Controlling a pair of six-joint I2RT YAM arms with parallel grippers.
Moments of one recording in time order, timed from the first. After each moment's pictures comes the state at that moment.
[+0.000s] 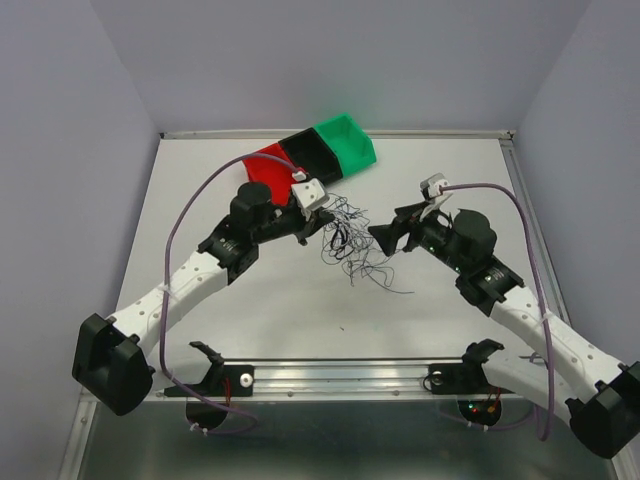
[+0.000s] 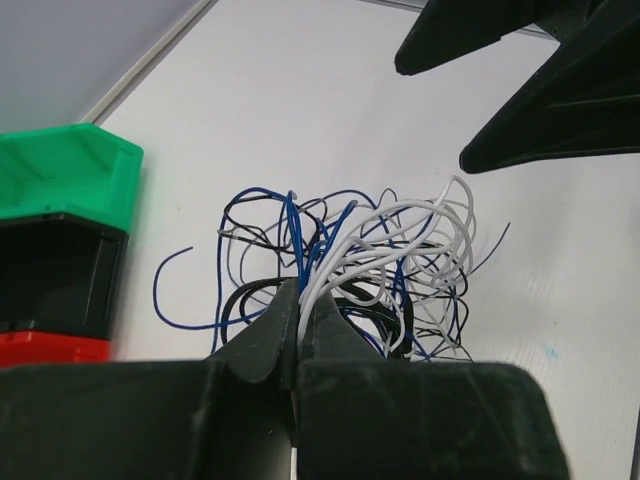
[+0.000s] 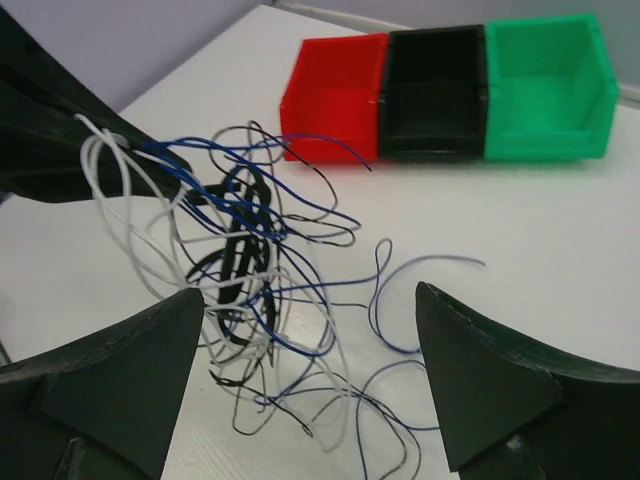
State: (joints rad) left arm -0.60 1.18 0.91 0.08 0.49 0.19; right arm 0.54 0.90 0.70 0.09 -0.14 0.18
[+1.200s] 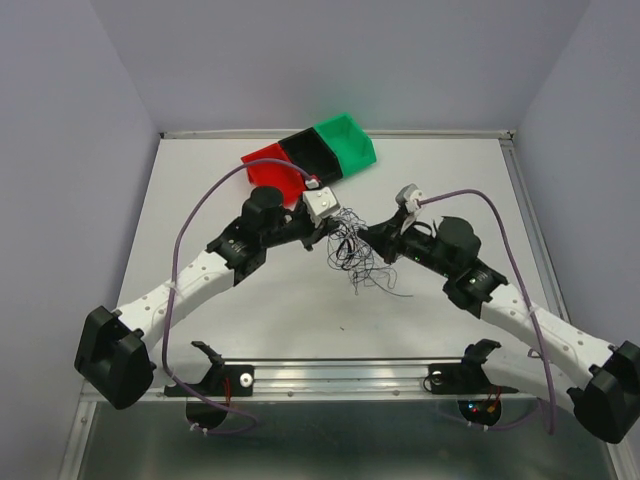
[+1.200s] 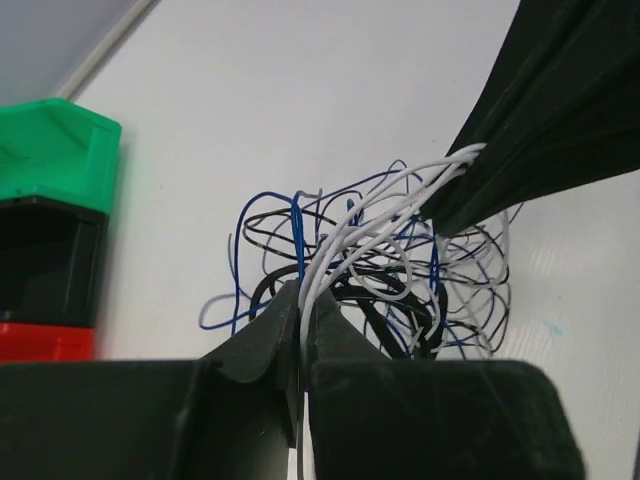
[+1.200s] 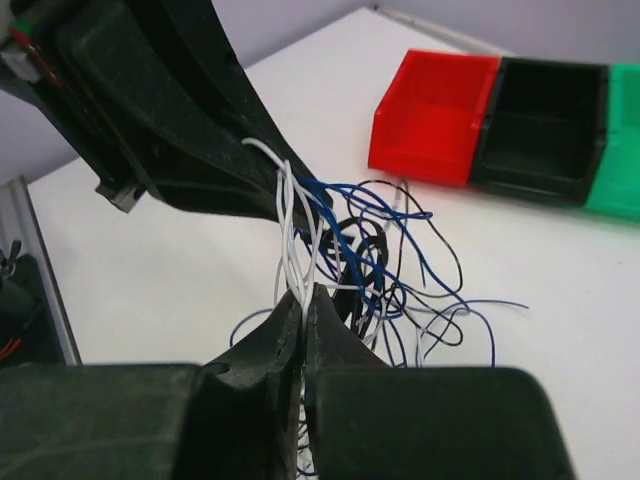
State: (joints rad) left arm -0.66 1.22 0.91 0.03 0.43 0.24; right arm 0.66 1.02 0.67 0.28 -0.34 0.13
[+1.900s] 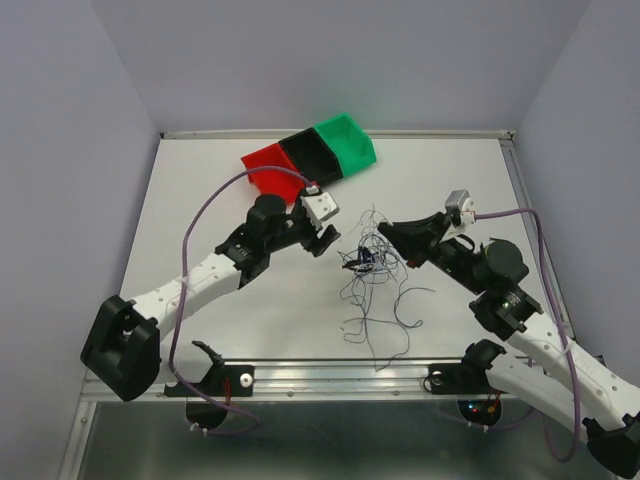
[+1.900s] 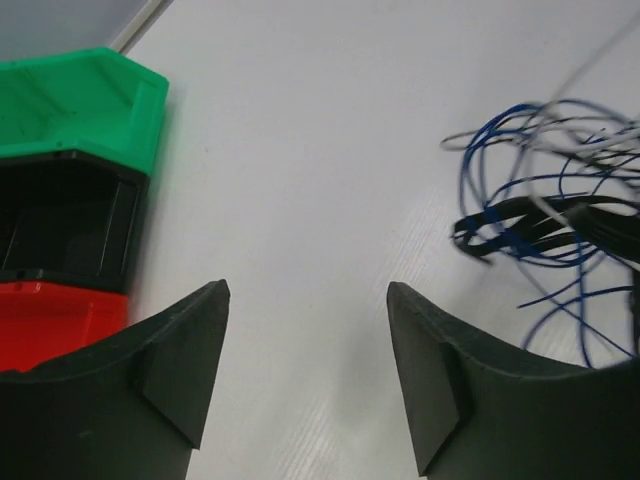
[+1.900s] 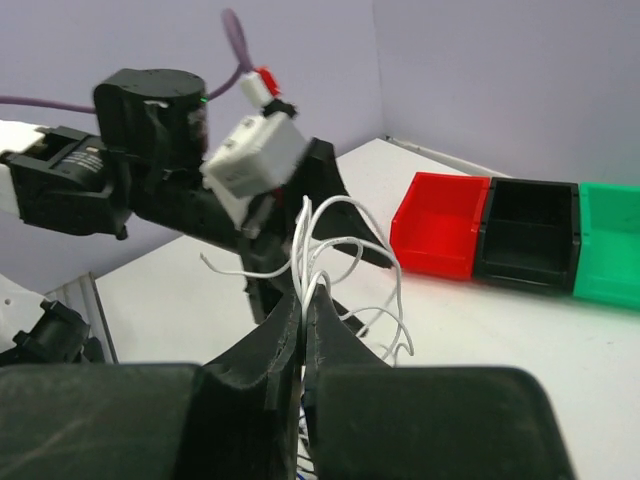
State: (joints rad) left arm -0.66 1.30 0.83 0.18 0.30 0.27; right arm 0.66 0.69 0.63 0.31 -0.24 0.24
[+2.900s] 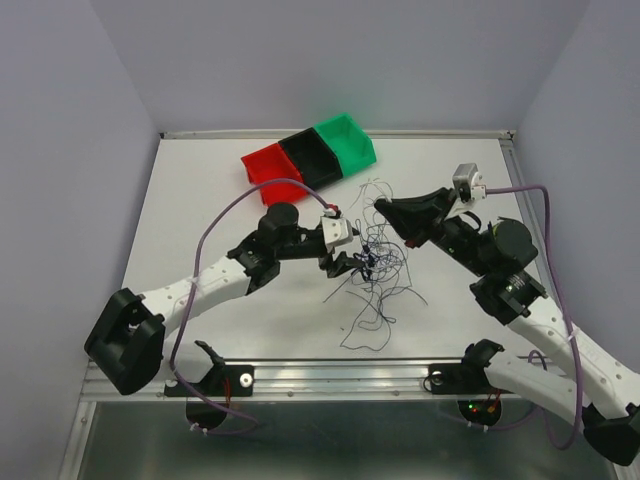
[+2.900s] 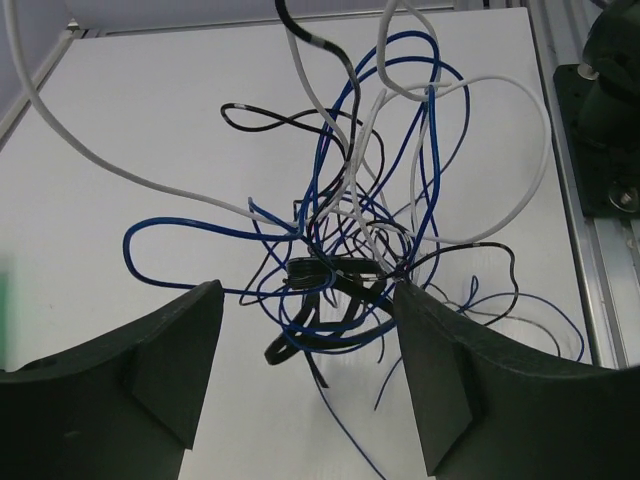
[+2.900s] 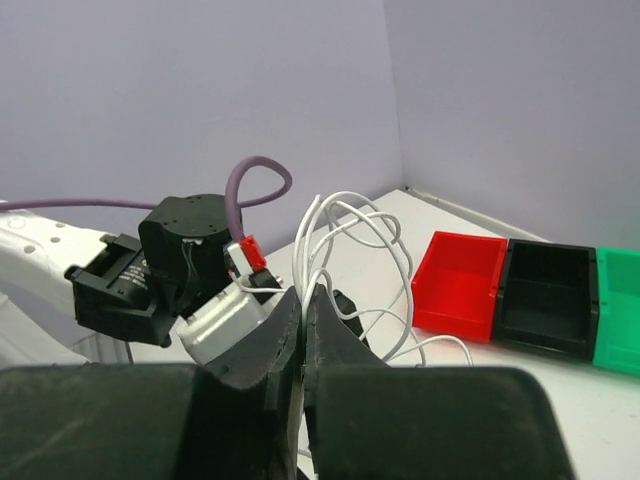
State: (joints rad) left arm -0.73 1.28 0.78 0.30 0.67 0.29; right arm 0.66 0.79 0.83 0.31 -0.25 0.28
